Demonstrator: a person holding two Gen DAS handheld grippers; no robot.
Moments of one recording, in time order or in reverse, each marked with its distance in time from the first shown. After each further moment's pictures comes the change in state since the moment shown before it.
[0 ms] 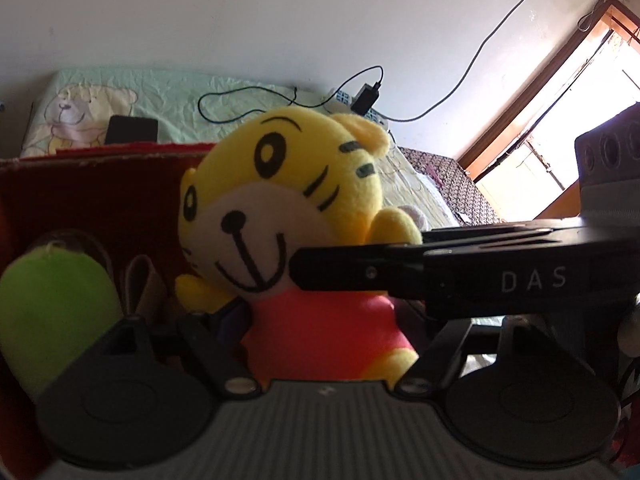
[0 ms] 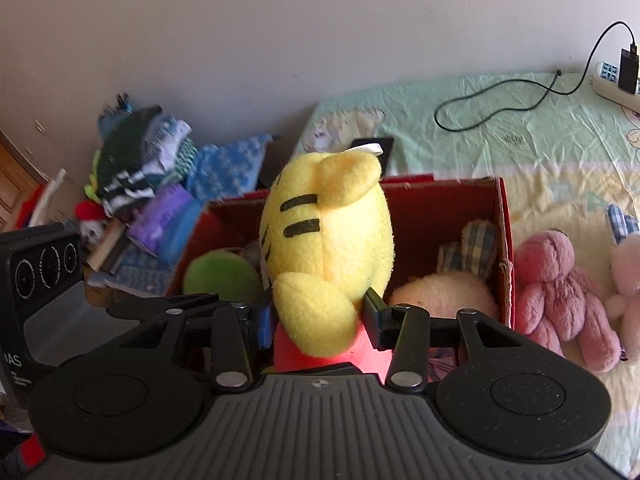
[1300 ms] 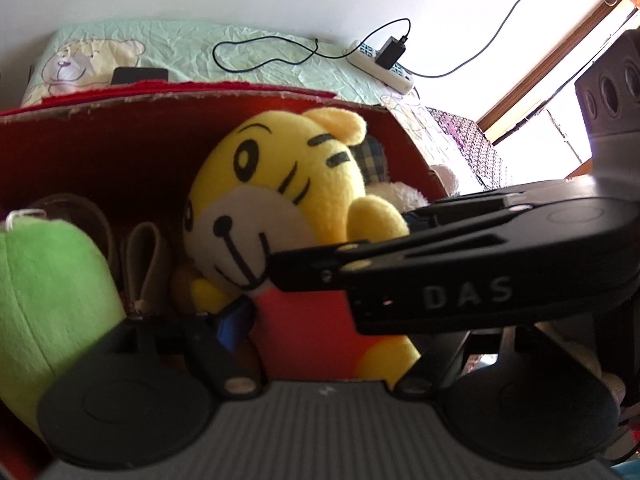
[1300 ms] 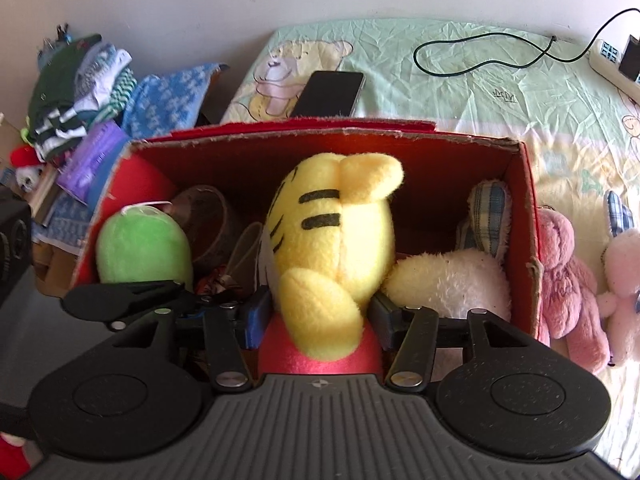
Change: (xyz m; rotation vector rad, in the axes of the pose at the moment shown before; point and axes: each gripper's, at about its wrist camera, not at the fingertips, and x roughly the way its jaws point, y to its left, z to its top) left arm 0.026 0.022 -0.005 -0.002 0.127 0.037; right arm 0.049 0.004 0.006 -0.034 0.186 -0.156
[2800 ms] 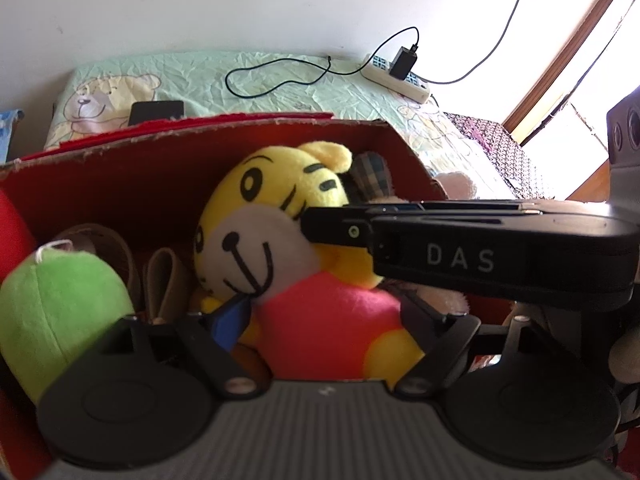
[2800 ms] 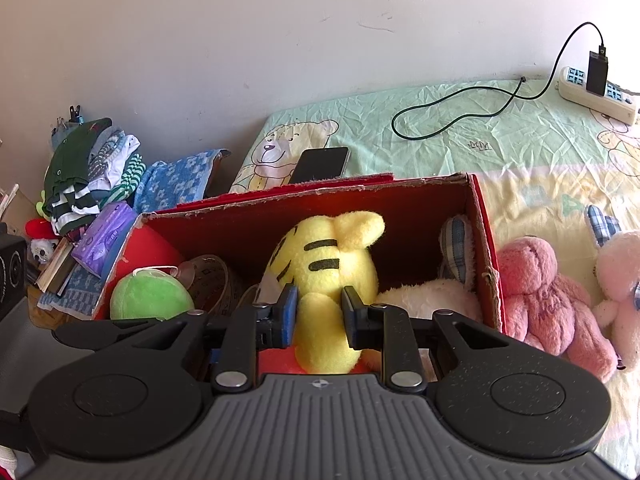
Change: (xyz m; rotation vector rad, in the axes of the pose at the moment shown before) left arm -0.001 -0.024 -0.001 0.057 -0.049 0.137; right arm -0.018 -0.016 -0.024 0.075 -0.282 0.026
